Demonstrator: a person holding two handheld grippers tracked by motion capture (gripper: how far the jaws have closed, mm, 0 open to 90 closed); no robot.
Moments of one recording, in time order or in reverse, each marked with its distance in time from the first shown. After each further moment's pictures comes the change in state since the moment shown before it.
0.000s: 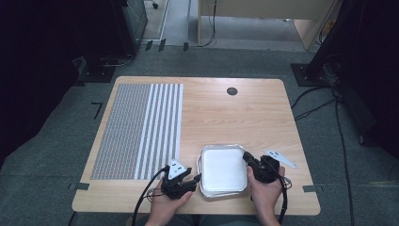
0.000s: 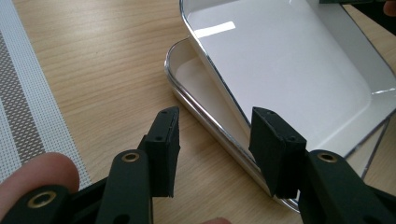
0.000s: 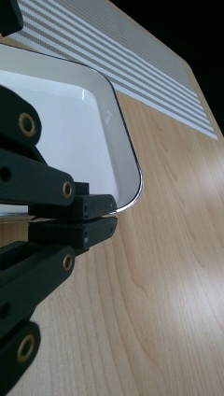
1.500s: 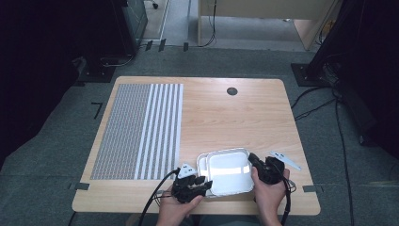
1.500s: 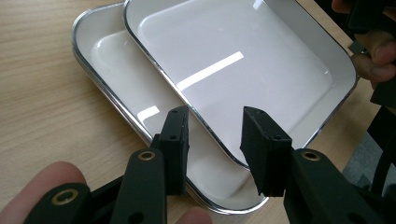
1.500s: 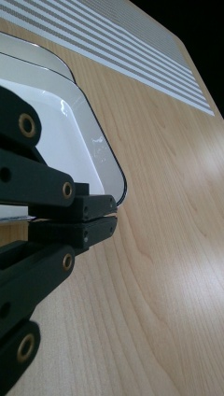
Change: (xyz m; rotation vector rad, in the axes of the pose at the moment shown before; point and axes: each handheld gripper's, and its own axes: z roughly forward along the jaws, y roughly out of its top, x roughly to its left) left arm -0.027 0.003 0.013 0.110 -0.144 -0.082; right arm -0.011 -0.001 -0.005 -0.004 -0.066 0.049
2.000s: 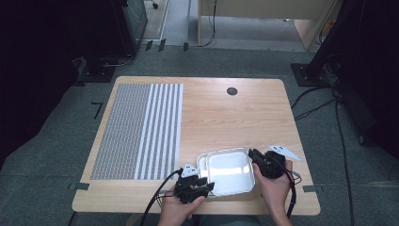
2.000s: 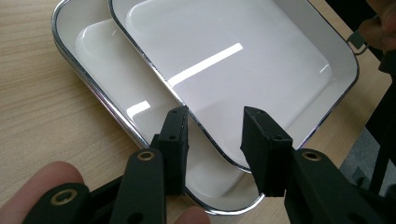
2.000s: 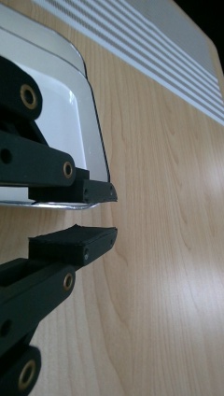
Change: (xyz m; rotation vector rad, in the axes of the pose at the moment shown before) left arm -0.003 0.001 0.005 0.032 -0.003 -0.008; right arm 0.000 0.021 0.001 0.039 0.026 -0.182
